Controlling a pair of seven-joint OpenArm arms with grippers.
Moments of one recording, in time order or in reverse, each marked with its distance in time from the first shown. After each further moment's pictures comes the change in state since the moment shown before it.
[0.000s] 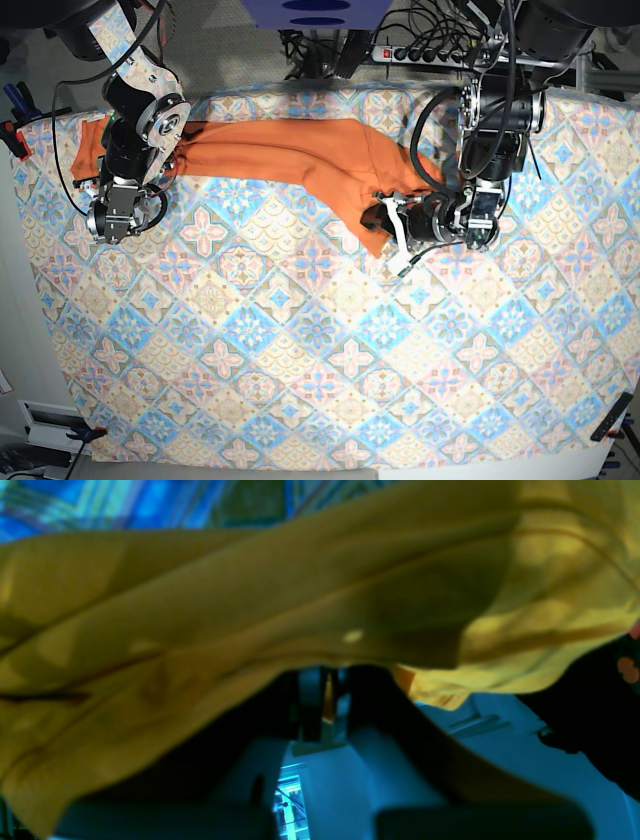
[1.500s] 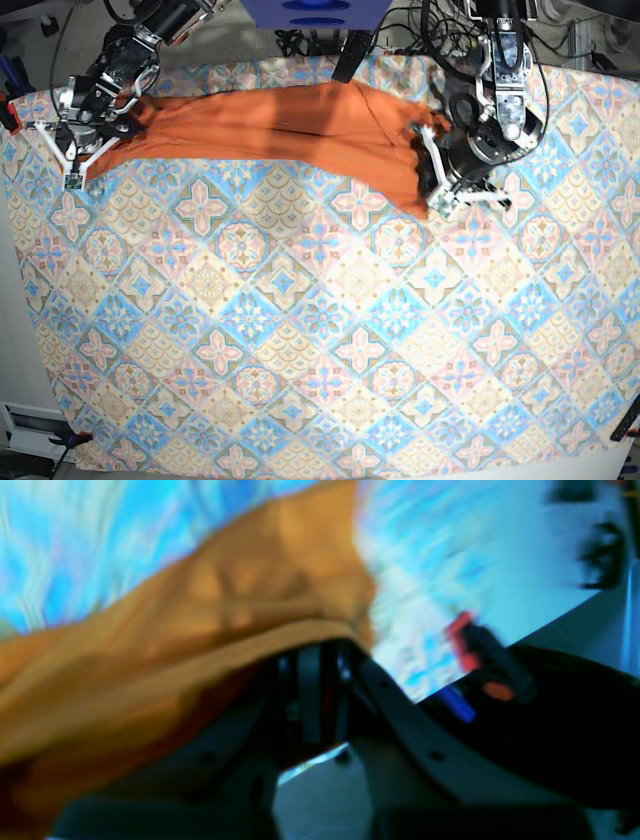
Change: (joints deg) left arm 38.6 1.2 -13.2 76.7 4.0 3.7 9.3; right arm -32.3 -13.5 5.3 61.1 12.5 0.5 32.8
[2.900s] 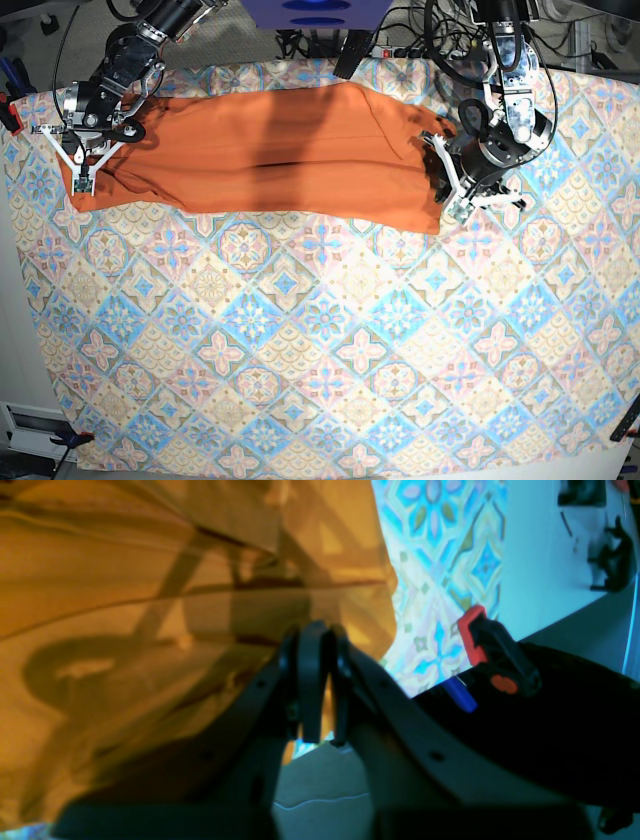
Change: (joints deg) left arm 0.9 0.3 -1.7 -1.7 1.8 0.0 1.0; right arm -0.9 -0.5 -4.8 2.7 0.2 0.4 -7.9
